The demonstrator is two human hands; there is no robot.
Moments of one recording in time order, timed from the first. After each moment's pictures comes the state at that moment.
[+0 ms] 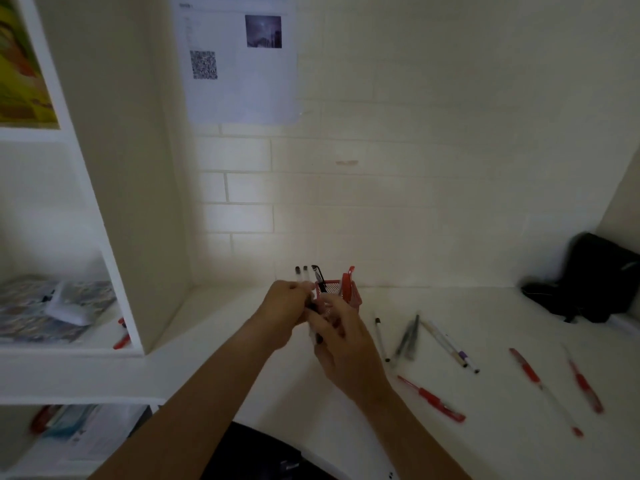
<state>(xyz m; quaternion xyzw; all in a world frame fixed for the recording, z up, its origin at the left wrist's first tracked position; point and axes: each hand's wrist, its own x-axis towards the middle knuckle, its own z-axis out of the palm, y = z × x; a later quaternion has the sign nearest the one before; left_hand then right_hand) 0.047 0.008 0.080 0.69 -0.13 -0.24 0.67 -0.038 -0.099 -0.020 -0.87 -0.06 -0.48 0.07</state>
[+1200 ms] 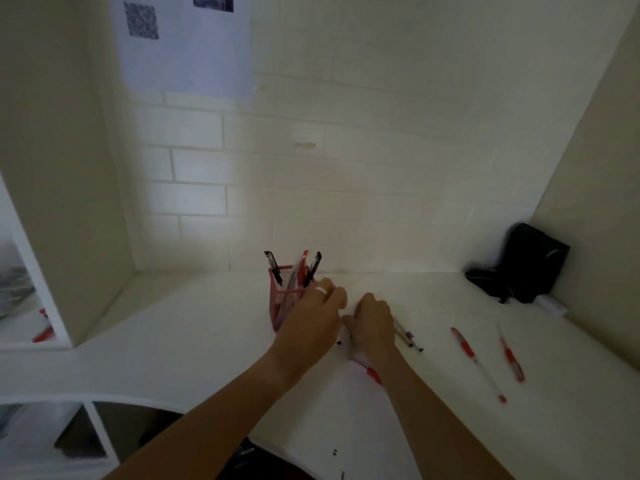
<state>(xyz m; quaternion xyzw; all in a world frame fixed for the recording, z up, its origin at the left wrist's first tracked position) -0.021 -0.058 0.022 0.76 -0.53 0.20 0.32 -0.067 -0.197 -0.013 -0.86 0.43 -0.18 0.21</state>
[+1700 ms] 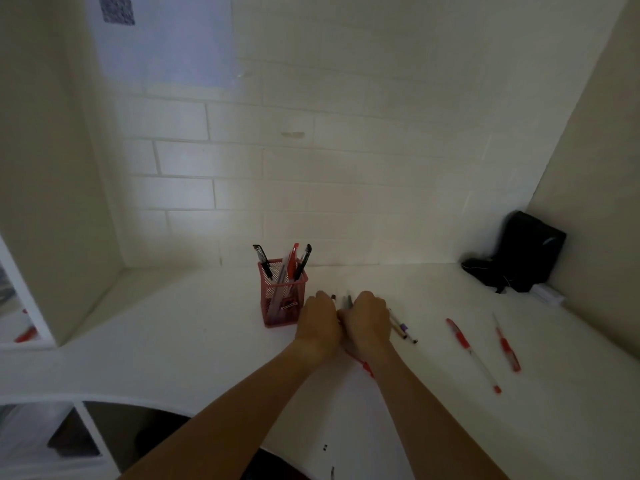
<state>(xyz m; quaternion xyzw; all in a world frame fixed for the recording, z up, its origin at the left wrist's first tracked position) -0.019 -0.118 -0.014 0.87 -0.35 -0.04 0.34 -0.069 -0.195 -0.008 -0.82 0.47 -0.21 0.24</state>
